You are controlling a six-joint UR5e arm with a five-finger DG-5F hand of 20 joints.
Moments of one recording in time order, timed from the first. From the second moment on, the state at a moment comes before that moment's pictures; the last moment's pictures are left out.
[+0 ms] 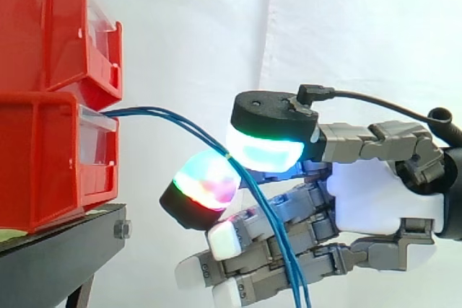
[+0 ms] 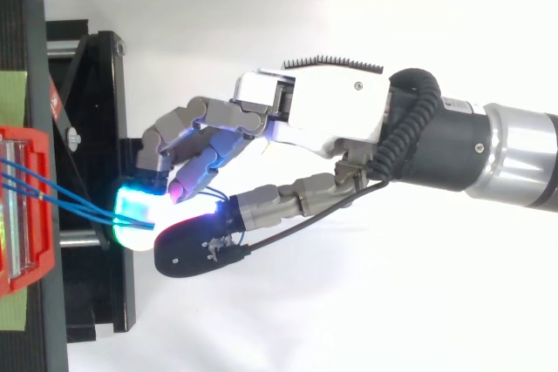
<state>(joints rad) 0.15 -2.32 -1.25 -2.66 -1.25 -0.06</state>
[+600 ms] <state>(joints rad) 0.15 -2.29 -1.25 -2.76 -1.26 -0.05</state>
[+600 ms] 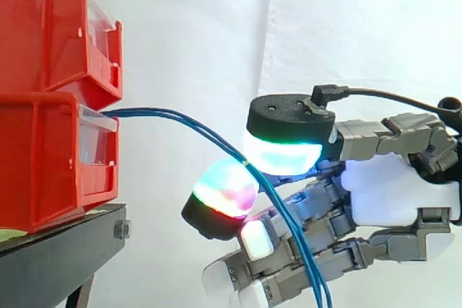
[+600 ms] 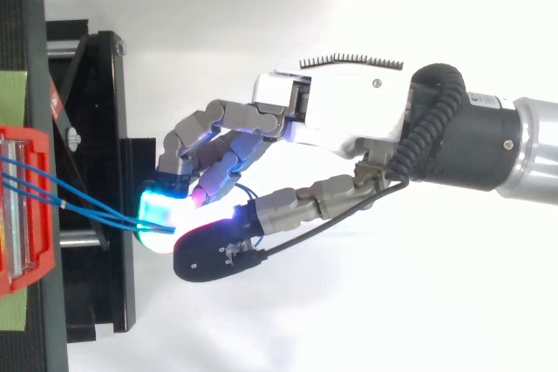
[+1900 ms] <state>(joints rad) 0.15 -2.29 -1.25 -2.76 -1.28 -0.02</state>
